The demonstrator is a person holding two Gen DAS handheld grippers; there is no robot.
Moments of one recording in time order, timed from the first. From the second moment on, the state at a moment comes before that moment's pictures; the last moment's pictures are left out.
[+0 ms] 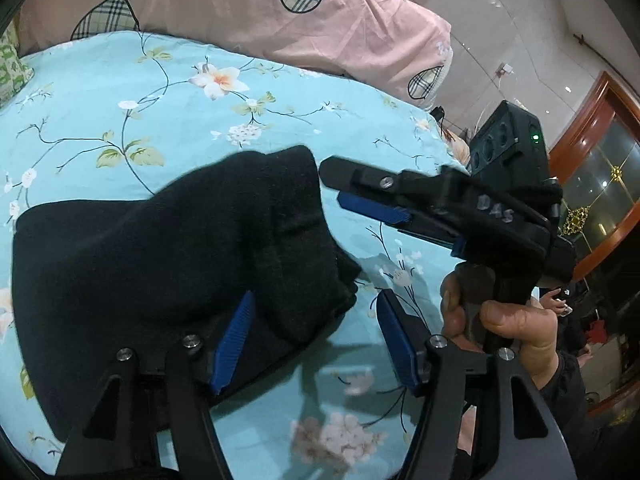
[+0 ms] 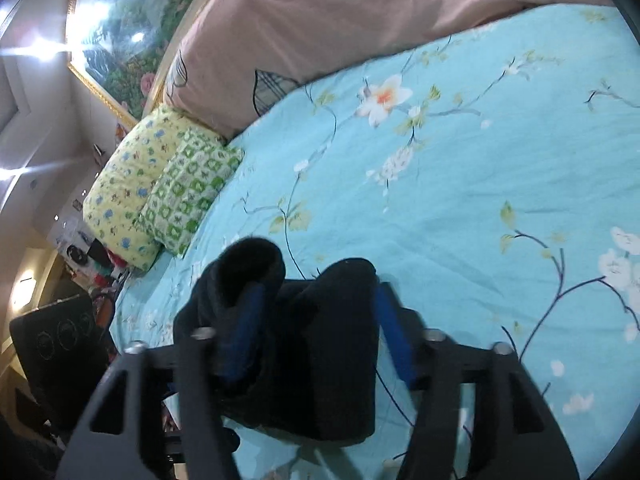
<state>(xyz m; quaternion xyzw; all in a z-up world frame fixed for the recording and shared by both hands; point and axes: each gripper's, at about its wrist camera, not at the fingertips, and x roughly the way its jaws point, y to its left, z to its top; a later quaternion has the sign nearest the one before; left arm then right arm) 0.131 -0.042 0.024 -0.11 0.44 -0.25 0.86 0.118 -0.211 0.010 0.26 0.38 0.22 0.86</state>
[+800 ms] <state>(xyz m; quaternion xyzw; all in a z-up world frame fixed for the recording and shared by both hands) 0.098 0.049 0.044 -0.18 0.41 -0.17 0.88 0.084 -0.158 0.040 0.18 0.38 0.19 0.89</state>
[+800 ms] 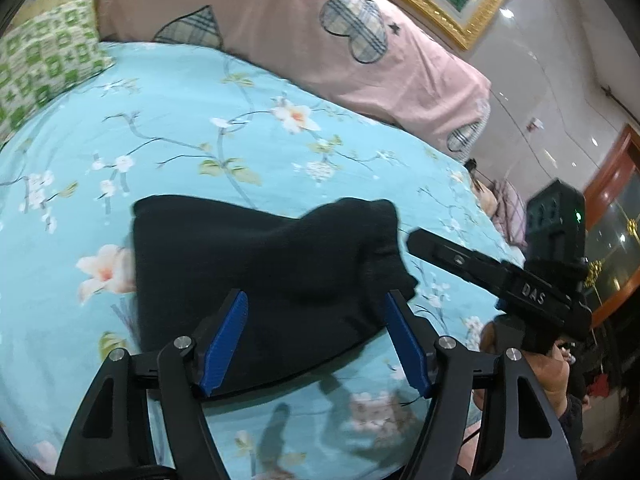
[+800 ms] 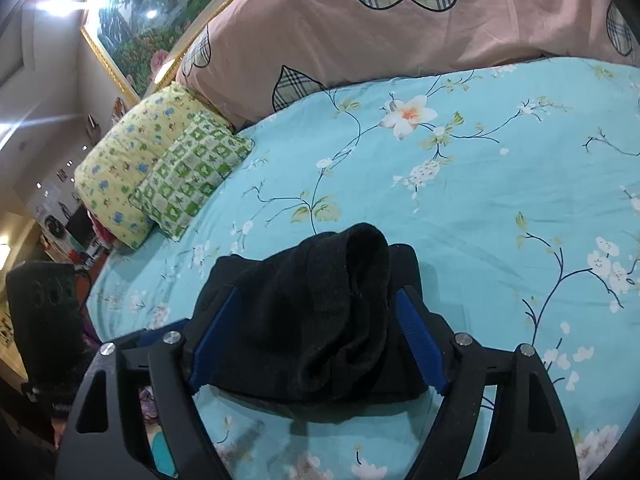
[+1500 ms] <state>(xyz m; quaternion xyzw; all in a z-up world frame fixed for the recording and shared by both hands) 0.113 0.108 0.010 -0.22 0.44 -0.09 0.87 0.087 -0.142 0.011 0.13 0.42 0.15 0.89</state>
